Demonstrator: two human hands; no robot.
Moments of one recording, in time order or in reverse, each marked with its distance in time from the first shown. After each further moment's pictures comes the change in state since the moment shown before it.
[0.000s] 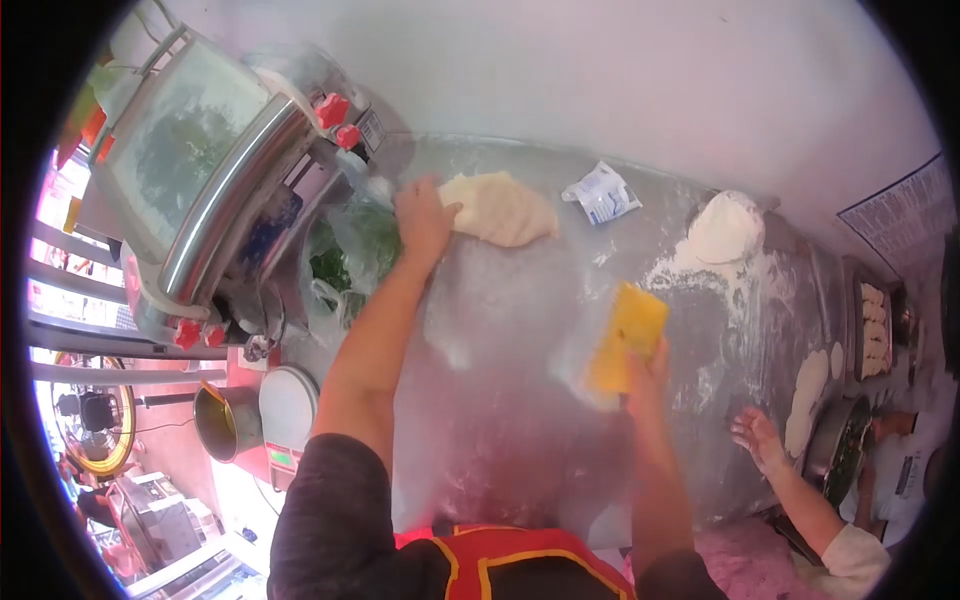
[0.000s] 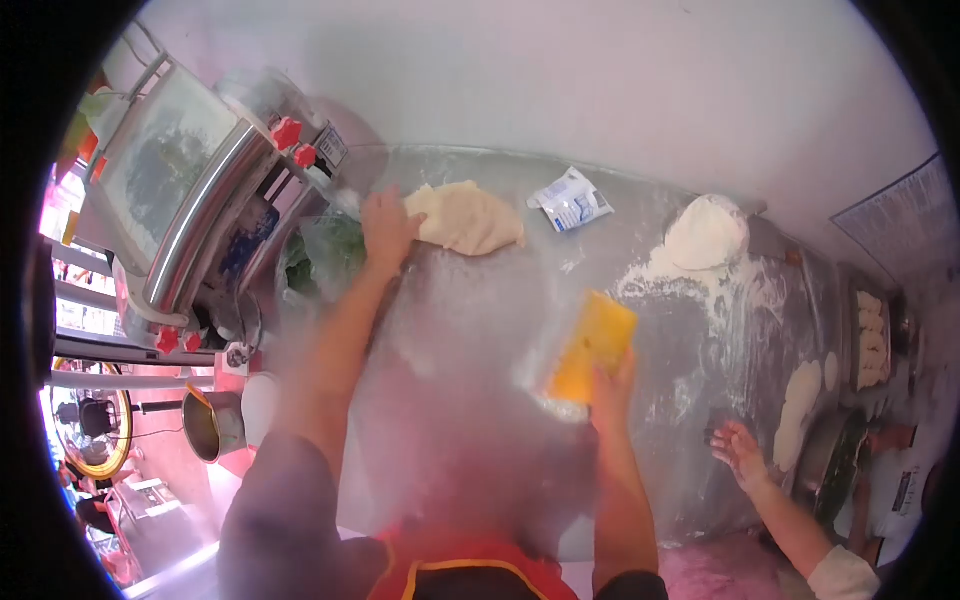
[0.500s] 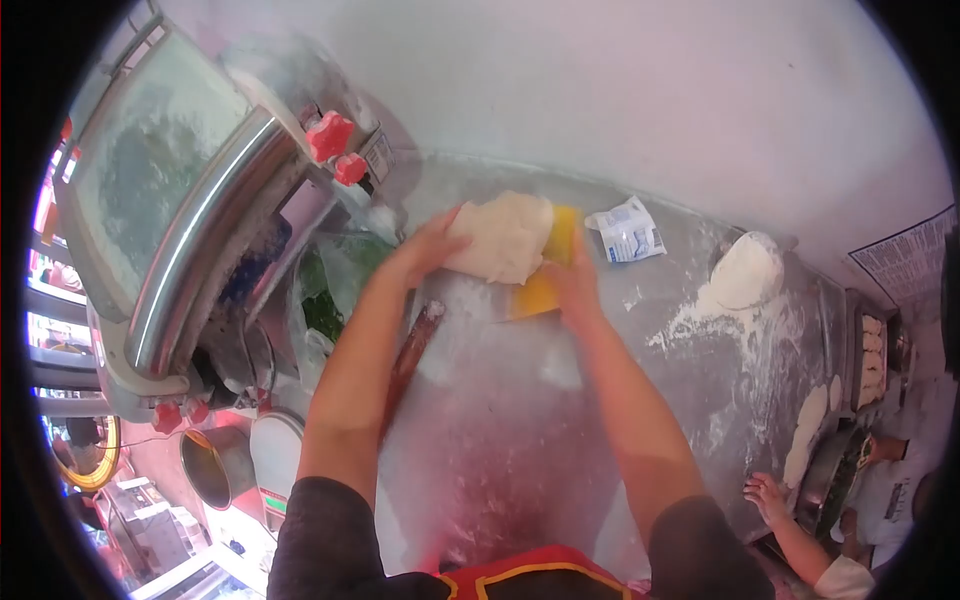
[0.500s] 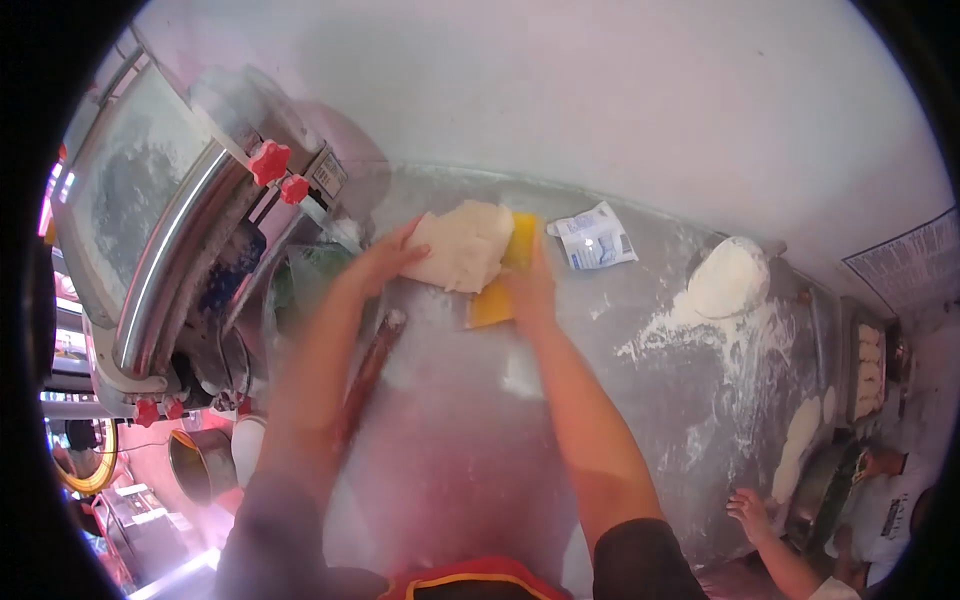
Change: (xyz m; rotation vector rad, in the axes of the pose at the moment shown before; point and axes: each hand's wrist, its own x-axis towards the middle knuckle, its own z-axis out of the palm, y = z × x) left_hand 0.041 -0.039 -0.001 -0.847 -0.742 -0.419; right_hand 0.144 -0.035 0.225 -0.182 -0.333 -0.072
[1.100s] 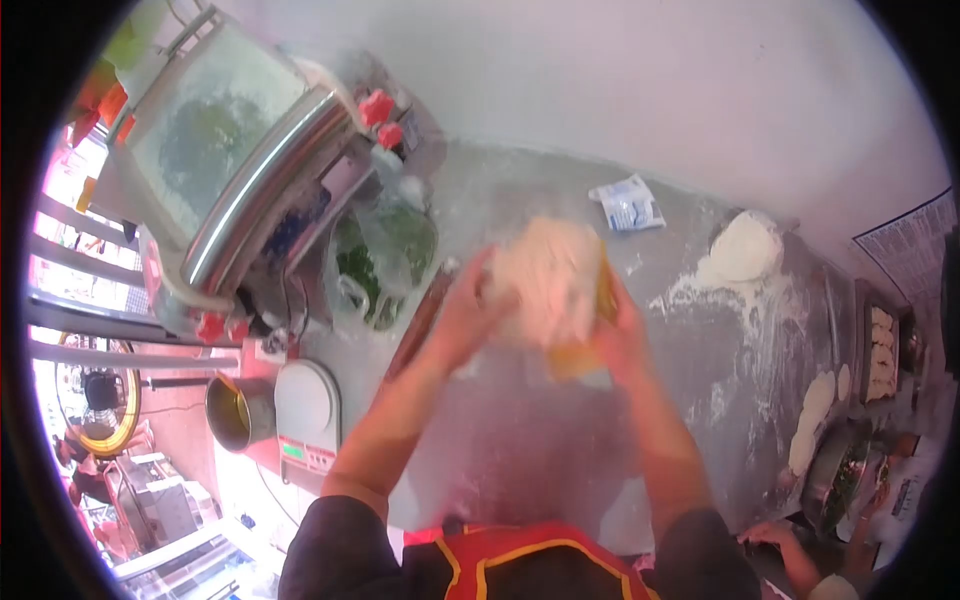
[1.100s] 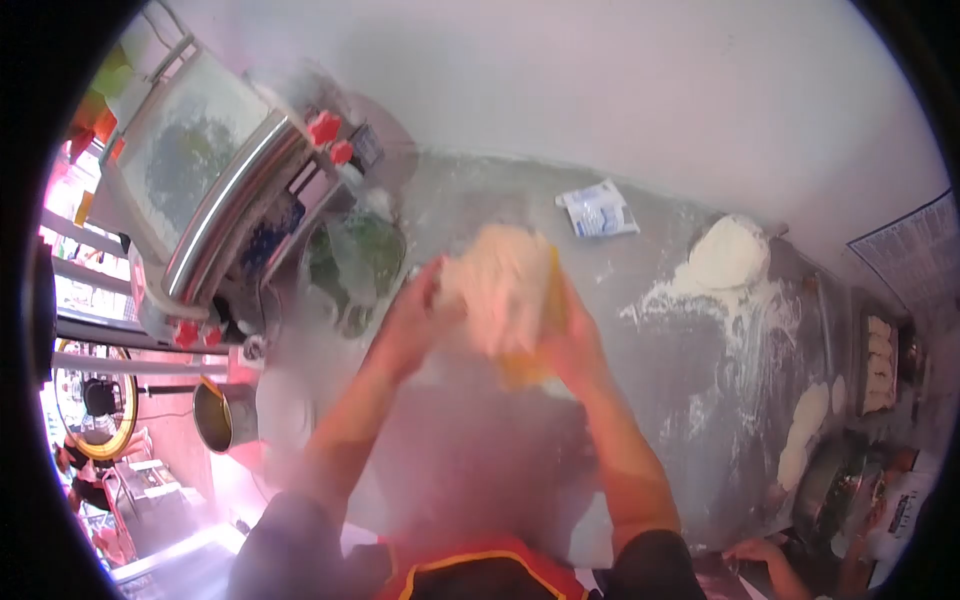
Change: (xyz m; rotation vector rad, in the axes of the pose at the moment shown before) left_hand -0.168 0.034 0.094 -0.196 0.168 0.060; right_hand -0.153 -0.073 -0.056 0.125 -0.206 -0.031
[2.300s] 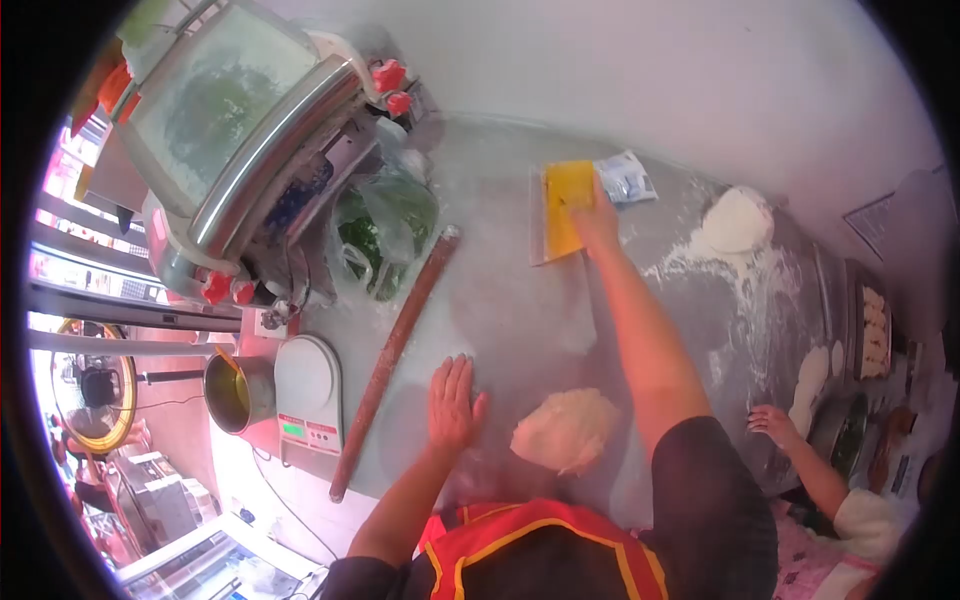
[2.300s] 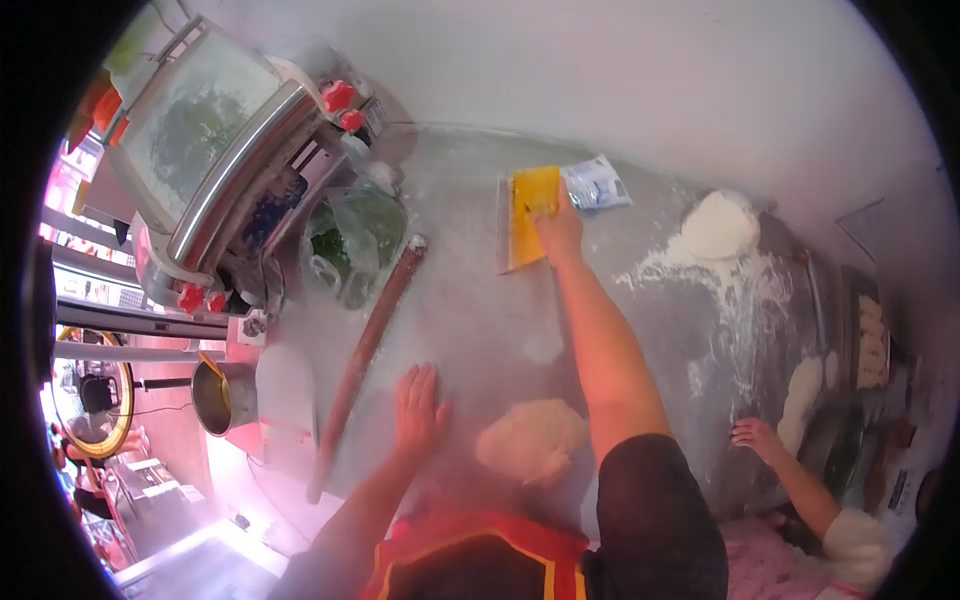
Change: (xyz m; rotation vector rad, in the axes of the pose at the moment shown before) left_hand -0.158 -0.152 0.004 0.992 0.272 0.453; right_hand 0.134 0.072 -0.013 -0.568 0.331 -0.017
